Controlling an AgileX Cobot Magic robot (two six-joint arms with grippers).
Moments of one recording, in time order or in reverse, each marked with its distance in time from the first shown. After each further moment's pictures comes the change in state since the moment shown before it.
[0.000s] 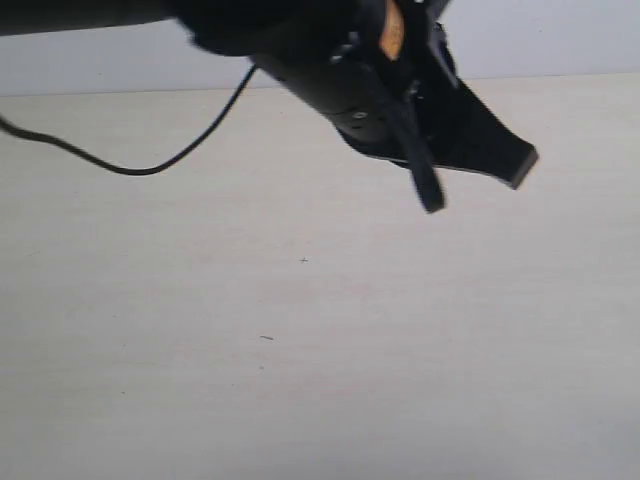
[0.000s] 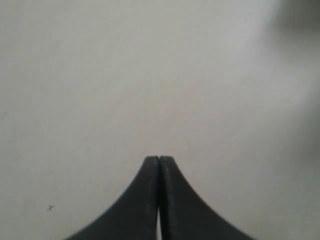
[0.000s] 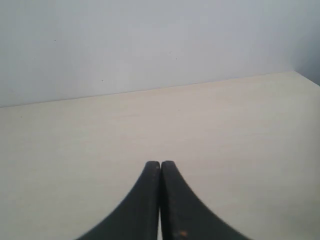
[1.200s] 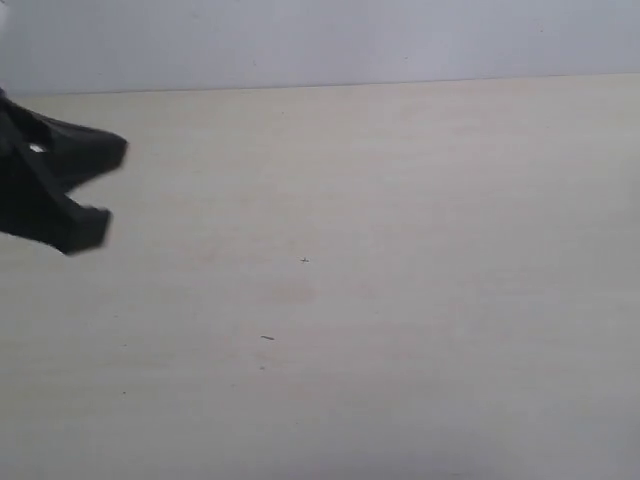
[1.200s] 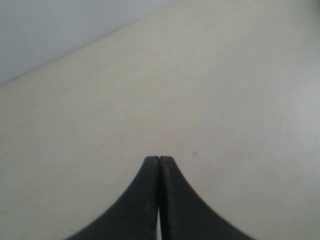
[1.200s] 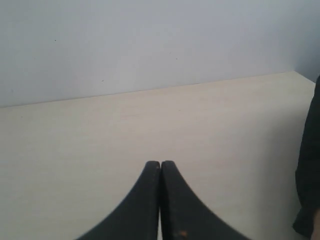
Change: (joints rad) left arm 0.371 -0.782 0.839 0.123 -0.379 0.052; right arm 0.000 0.000 0.000 0.000 0.000 0.000
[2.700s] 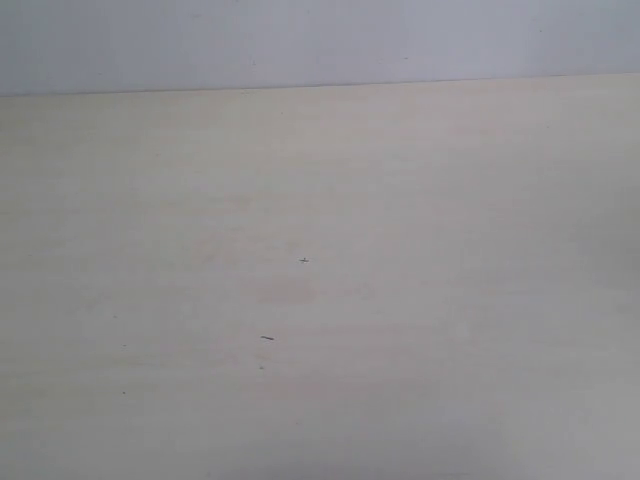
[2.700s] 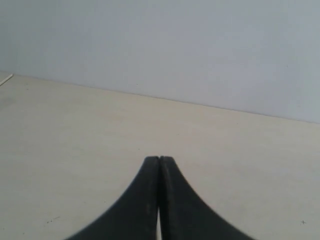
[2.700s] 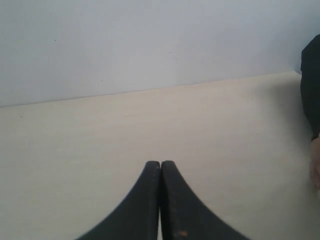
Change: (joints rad) left arm 0.533 -0.940 0.375 -0.097 0.245 -0.108; right arm 0.000 0.000 0.000 0.000 0.000 0.000
